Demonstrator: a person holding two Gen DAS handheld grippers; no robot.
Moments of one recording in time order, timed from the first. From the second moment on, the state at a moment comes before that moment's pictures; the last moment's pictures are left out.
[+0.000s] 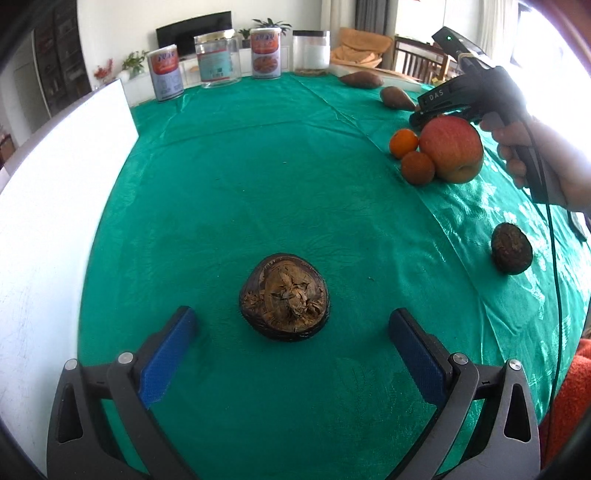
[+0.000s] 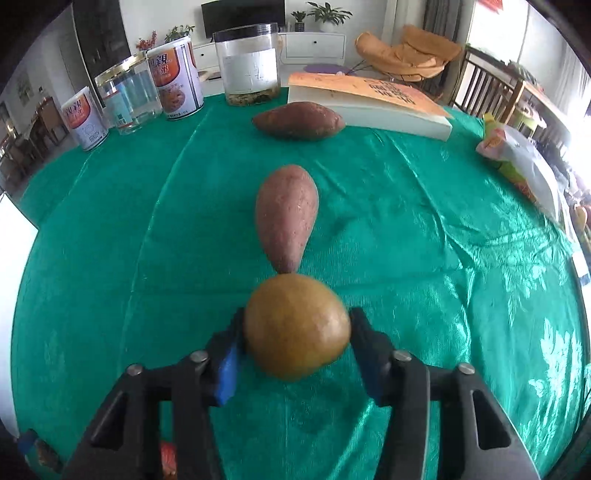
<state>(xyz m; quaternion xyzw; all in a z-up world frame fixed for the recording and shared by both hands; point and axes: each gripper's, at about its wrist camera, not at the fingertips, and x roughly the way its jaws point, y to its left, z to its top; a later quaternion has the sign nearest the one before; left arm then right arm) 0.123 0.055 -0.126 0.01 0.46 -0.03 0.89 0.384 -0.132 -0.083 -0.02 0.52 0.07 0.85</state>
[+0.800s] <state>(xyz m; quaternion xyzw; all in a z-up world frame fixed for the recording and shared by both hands) 0.123 0.060 -0.123 -0.01 0.46 -0.04 0.88 0.211 -0.226 -0.080 0.09 0.48 0.14 0.86</state>
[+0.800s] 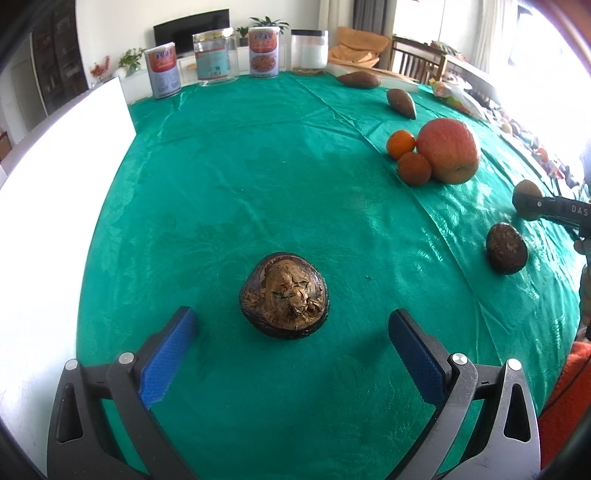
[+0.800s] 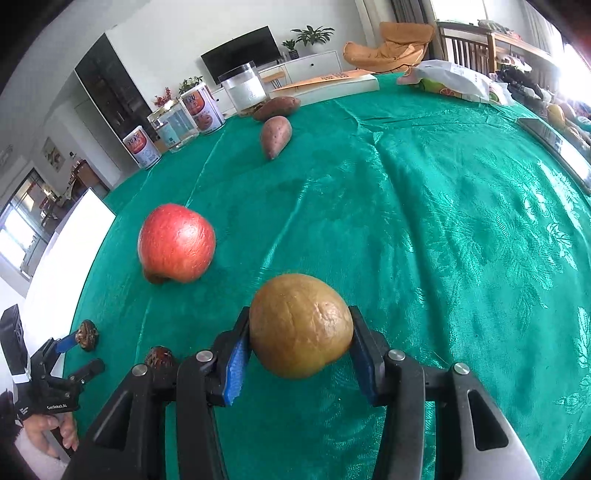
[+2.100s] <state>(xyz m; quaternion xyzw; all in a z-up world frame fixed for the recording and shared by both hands) 0.058 0.084 -0.040 -0.17 0.45 -0.14 0.87 0.130 -0.184 -0.027 0.13 0.48 0.23 0.83</state>
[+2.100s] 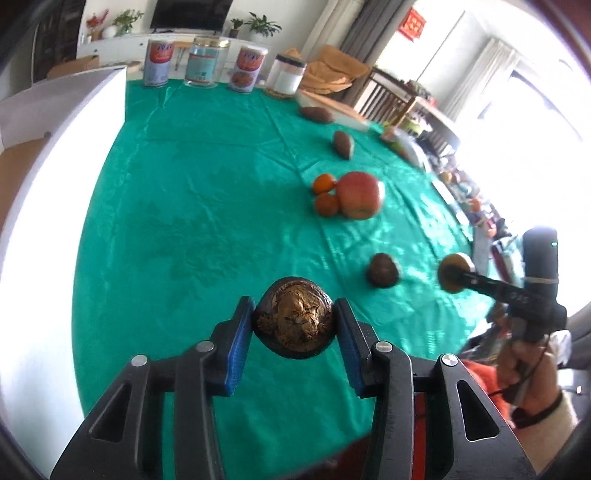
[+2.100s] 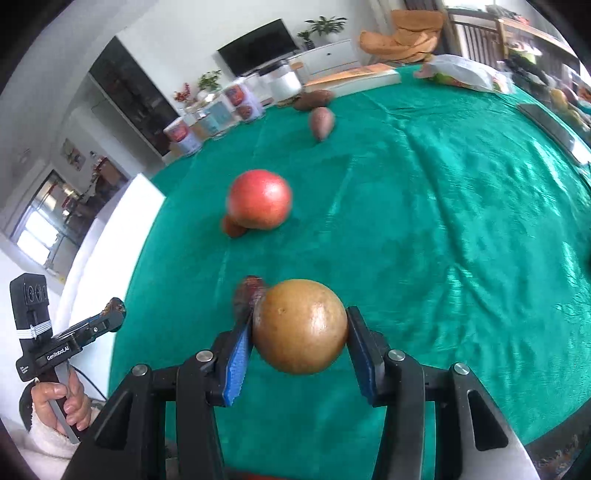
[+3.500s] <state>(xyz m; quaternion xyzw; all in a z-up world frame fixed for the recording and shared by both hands) 0.013 0.170 0.001 -0.16 0.38 0.02 0.91 0.049 -0.075 -0.004 0.03 0.39 0.21 0.90</state>
